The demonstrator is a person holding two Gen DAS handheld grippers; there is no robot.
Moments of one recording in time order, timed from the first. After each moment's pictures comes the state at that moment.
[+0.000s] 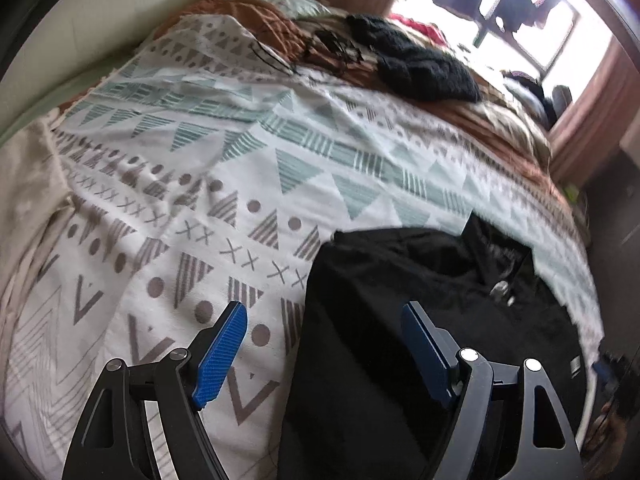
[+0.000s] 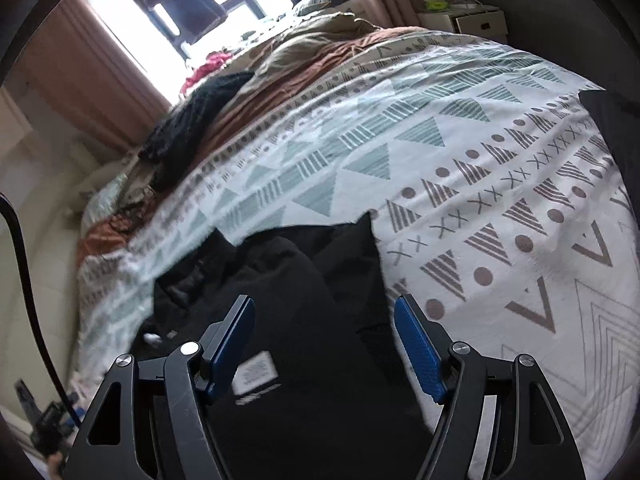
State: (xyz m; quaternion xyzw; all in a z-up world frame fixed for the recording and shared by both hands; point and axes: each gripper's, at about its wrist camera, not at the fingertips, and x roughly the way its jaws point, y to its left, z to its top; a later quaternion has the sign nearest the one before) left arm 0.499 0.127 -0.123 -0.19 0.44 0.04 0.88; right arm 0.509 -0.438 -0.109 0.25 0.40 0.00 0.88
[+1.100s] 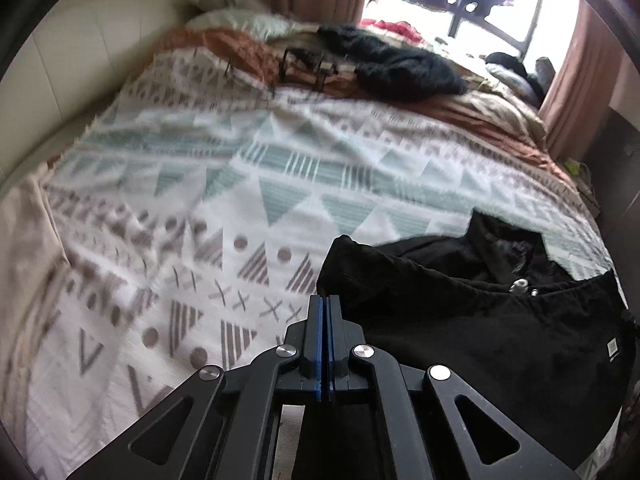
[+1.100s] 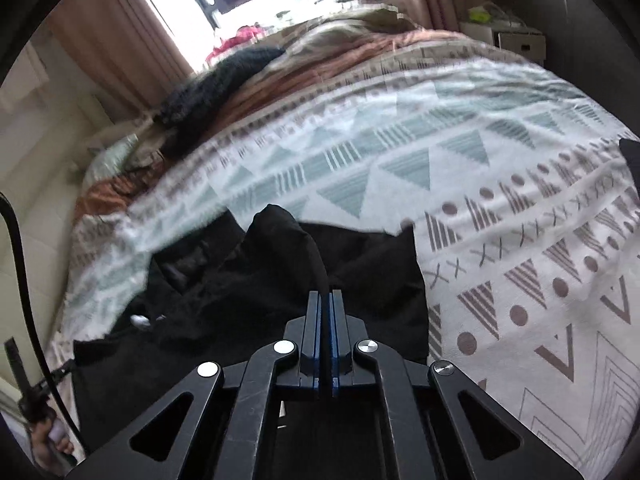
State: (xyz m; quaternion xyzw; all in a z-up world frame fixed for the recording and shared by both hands) left arm 0.512 0.110 -0.105 -0.11 0.40 0.04 0.91; right arm 0.526 -0.411 -0.087 0.19 0.39 0.03 0.90
